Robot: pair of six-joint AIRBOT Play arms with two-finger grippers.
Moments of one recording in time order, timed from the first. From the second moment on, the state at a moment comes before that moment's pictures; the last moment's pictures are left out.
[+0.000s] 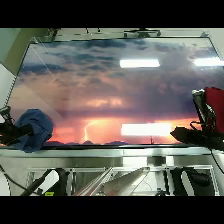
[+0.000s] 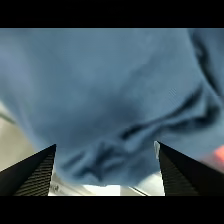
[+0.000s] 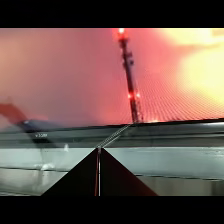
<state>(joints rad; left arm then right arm) 0.56 -1.13 0.83 1.74 -1.24 -1.54 -0.21 -0.47 0.55 -1.06 1.36 1.59</state>
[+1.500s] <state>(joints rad) -0.37 -1.14 1.11 0.91 -1.06 -1.36 -0.21 -0.47 0.55 -1.06 1.37 1.59</state>
